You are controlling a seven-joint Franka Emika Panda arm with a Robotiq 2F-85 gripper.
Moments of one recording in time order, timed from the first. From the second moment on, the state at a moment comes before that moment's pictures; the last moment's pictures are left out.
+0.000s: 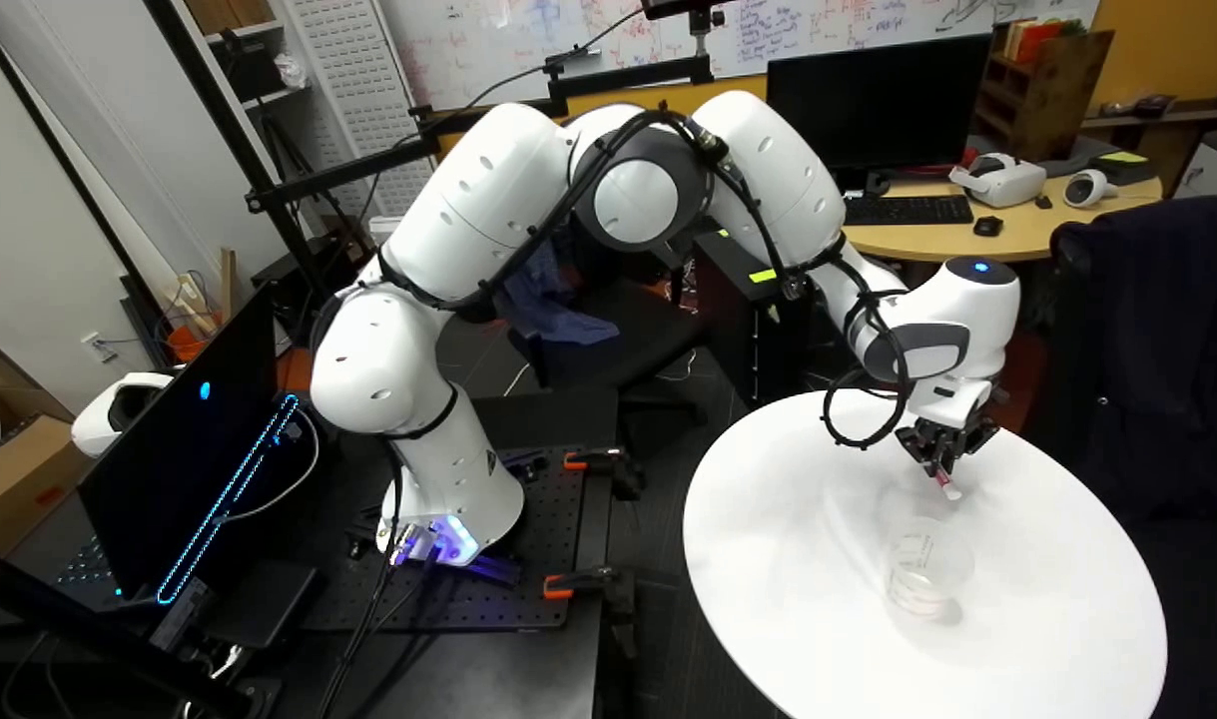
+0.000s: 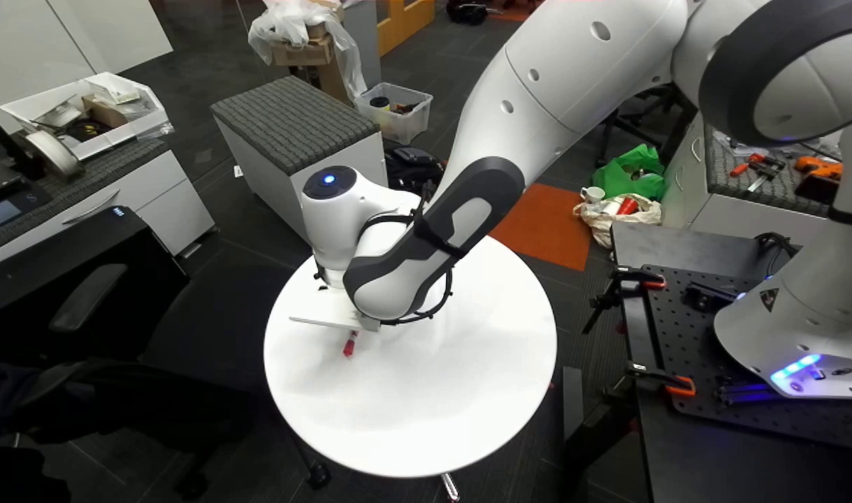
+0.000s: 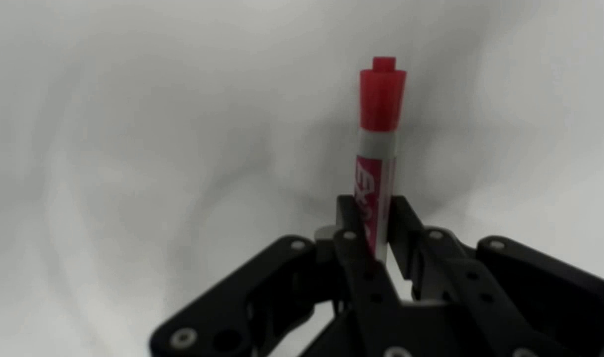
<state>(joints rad) 0.18 0.90 -0.09 -1.61 0.07 2.58 1.55</state>
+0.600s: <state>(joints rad) 0.29 0.72 -0.19 -1.77 -0.01 2.68 1.56</state>
